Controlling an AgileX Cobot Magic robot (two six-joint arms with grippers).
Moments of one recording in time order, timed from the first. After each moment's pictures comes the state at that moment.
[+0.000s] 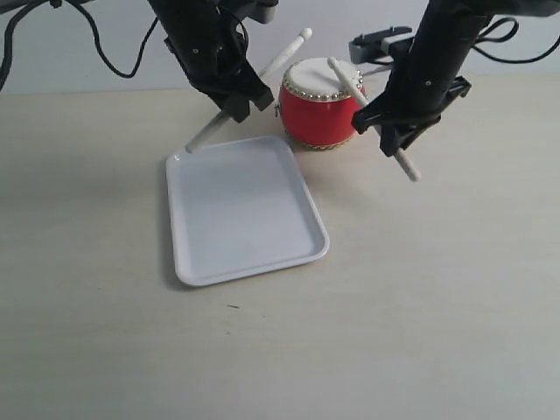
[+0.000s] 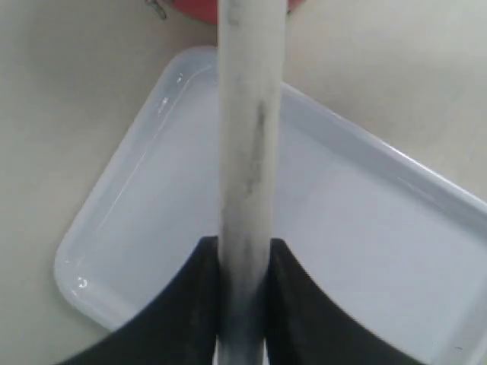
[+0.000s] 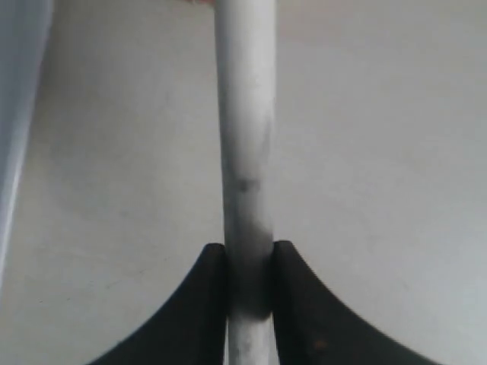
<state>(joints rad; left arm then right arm) -0.52 2.26 -2.09 -0.09 1.14 0.36 0.26 2.17 -1.73 0.09 1.04 -0.26</state>
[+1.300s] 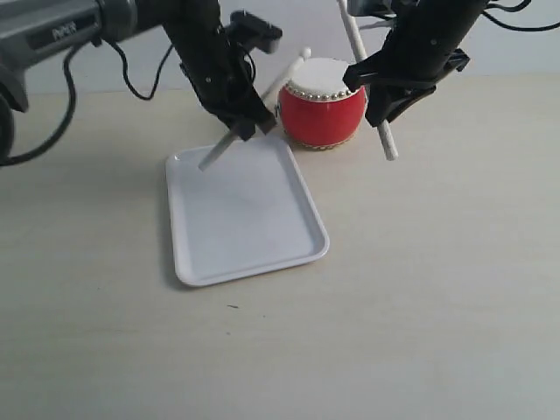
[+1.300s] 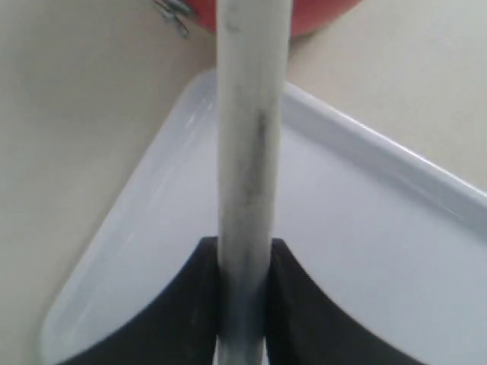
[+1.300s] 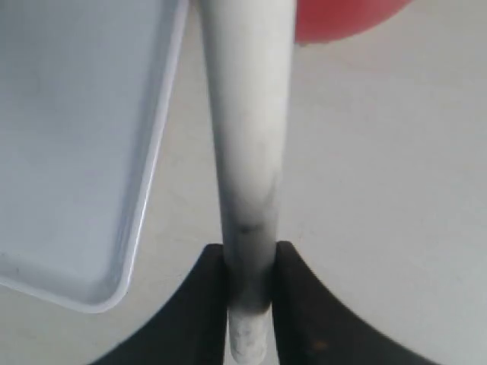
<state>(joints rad) -0.50 2.43 -2.20 -0.11 1.09 0.41 0.26 2.07 -1.75 0.25 1.12 -0.30</state>
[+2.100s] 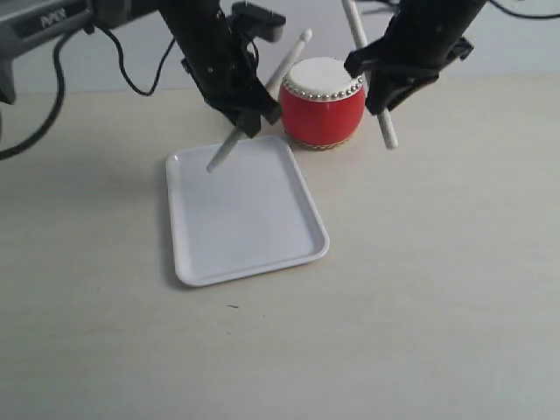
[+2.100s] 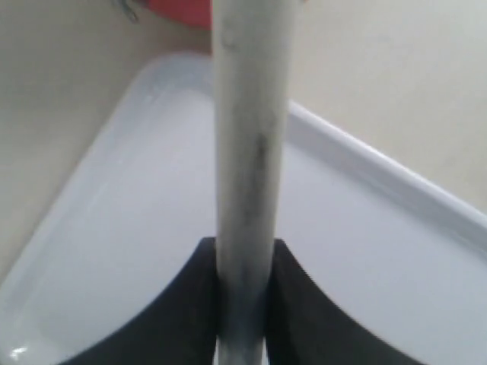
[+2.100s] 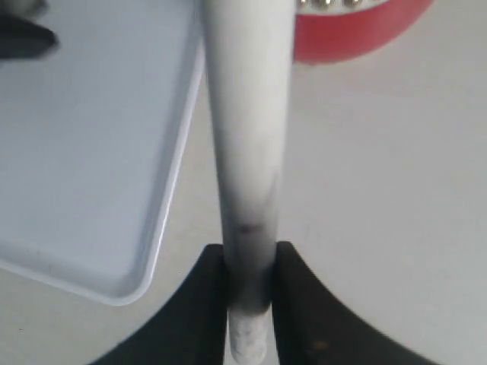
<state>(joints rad) -0.51 2.41 -2.20 -0.16 1.15 0.39 0.26 2.01 -1.75 0.27 1.13 -0.31</state>
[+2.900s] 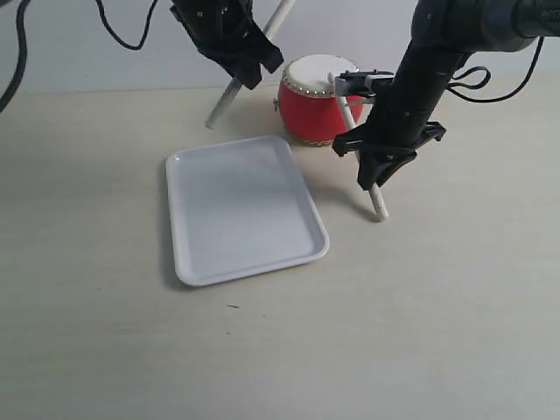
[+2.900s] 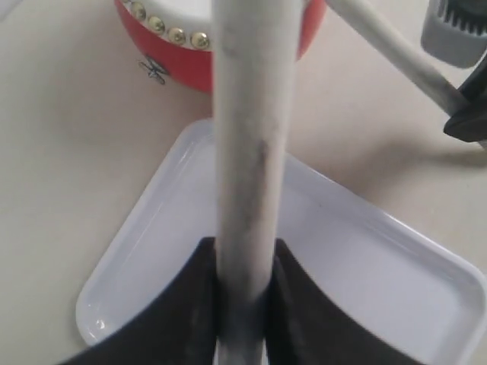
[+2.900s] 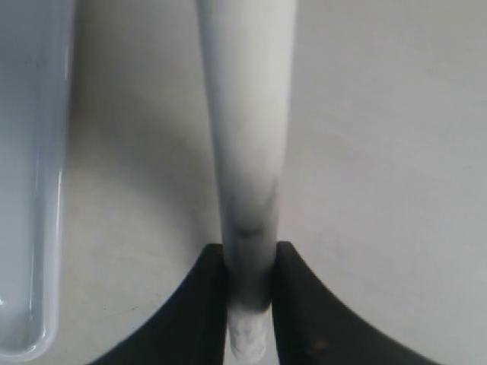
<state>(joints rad) -0.51 2.31 -2.30 -0.15 1.22 0.36 0.26 2.29 -1.75 0.26 1.10 -0.29</state>
